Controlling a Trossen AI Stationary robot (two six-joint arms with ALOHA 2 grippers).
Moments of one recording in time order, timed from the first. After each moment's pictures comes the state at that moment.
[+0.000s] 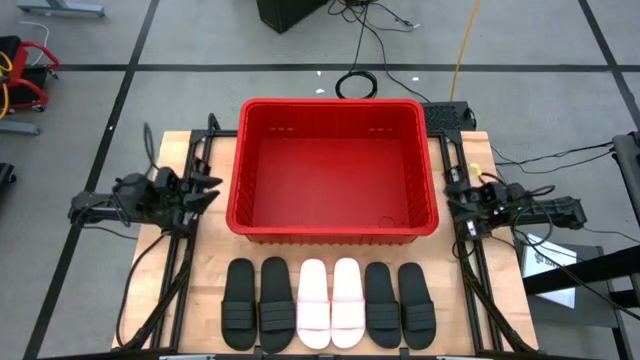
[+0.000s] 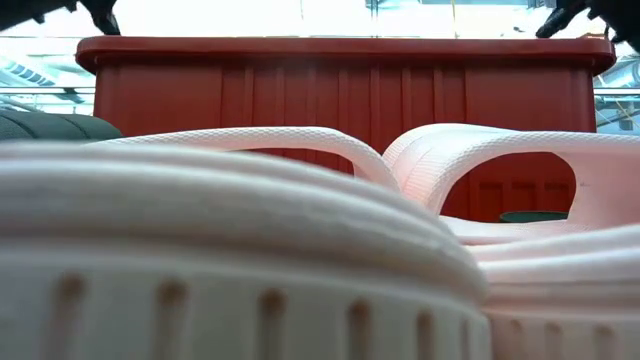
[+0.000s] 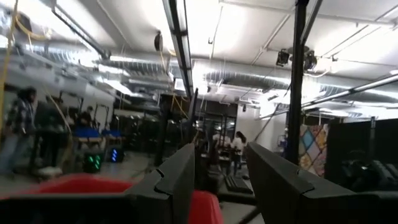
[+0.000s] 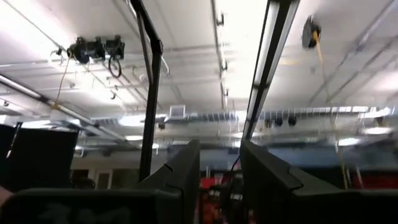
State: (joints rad) left arm -0.06 0.15 0.28 0.36 -0.05 -0.10; right arm 0.05 0.12 0.06 0.82 -0.07 0.06
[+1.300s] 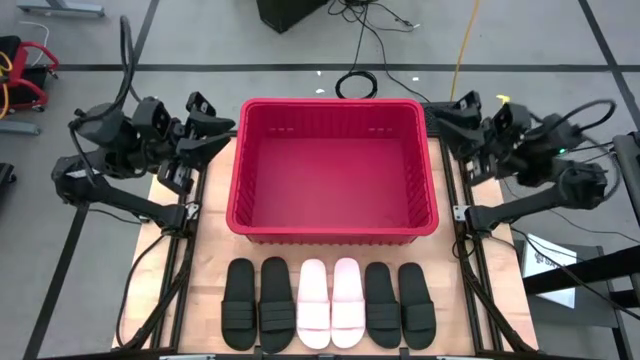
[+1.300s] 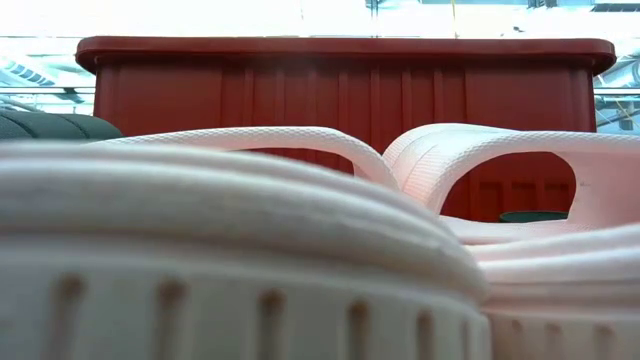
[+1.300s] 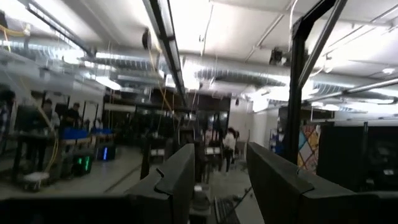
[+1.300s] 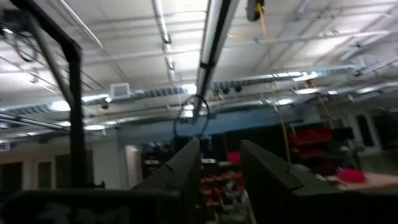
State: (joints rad) left arm -0.06 1.02 1.48 -0.02 -0.02 -0.11; right arm 0.05 0.90 1.28 0.17 0.19 0.09
